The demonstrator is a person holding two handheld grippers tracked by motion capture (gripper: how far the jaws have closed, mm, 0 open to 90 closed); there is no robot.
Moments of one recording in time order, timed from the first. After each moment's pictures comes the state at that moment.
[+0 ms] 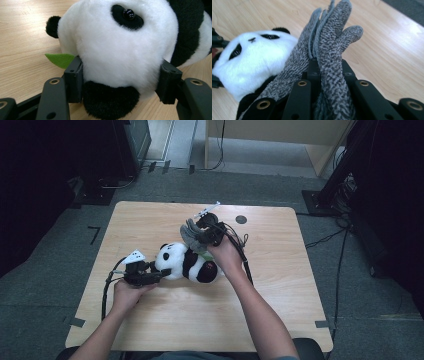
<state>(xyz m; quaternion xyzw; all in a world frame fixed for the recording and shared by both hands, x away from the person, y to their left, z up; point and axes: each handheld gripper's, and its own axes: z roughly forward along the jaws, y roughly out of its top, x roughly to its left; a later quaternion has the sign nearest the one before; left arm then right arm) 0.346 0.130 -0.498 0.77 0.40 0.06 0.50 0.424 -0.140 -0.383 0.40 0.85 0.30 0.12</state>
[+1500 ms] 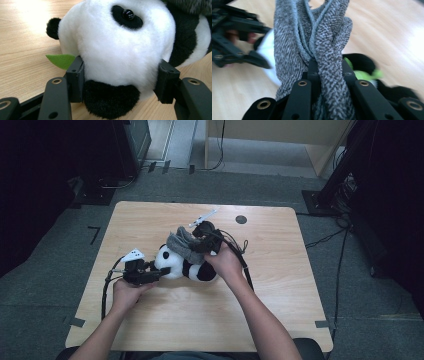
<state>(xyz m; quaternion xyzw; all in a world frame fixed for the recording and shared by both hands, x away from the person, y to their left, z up) 0.347 0.130 -0.492 0.76 0.41 0.05 0.49 0.398 -0.137 -0.383 0.36 0.87 0.32 0.08</state>
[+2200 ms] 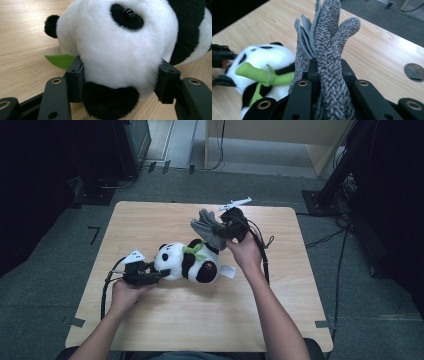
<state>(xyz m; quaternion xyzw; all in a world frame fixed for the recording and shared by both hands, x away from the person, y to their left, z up) 0.345 0.131 -0.495 0.78 0.39 0.06 0.49 0.412 -0.204 -0.358 0.43 0.81 0.37 0.14</state>
